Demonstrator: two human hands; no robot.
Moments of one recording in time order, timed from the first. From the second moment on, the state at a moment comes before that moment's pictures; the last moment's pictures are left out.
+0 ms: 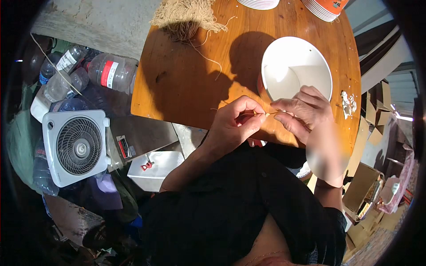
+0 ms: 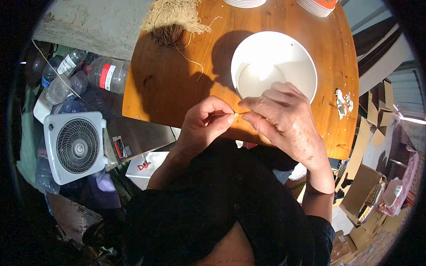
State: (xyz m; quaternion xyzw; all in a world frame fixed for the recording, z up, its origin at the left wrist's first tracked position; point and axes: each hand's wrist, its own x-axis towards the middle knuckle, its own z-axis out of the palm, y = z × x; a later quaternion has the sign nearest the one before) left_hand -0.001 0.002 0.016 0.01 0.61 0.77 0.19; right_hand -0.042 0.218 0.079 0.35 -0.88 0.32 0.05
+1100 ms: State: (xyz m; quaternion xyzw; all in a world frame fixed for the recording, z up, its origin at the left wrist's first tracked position) left_hand -0.005 0.014 0.008 0.26 0.80 0.50 -0.21; right_hand -0.003 0.204 0.088 0.20 -0.89 0.41 -0.02
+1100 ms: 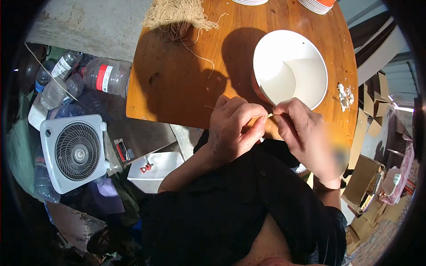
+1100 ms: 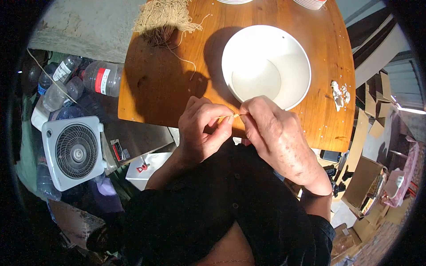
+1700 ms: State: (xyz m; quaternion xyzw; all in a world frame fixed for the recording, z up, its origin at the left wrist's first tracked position) left_hand -0.003 0.016 0.010 0.23 0.81 0.51 -0.17; right_hand -0.005 0.208 0.075 0.23 -0.87 0.43 0.00
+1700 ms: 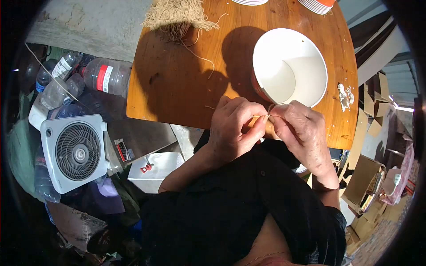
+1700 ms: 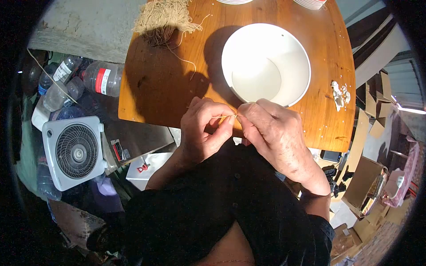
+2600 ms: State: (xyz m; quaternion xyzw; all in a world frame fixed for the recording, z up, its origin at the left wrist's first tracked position) left_hand -0.005 0.019 0.007 0.25 0.81 0.50 -0.17; right_hand 0.000 0.216 0.071 0.18 -0.88 0.44 0.00
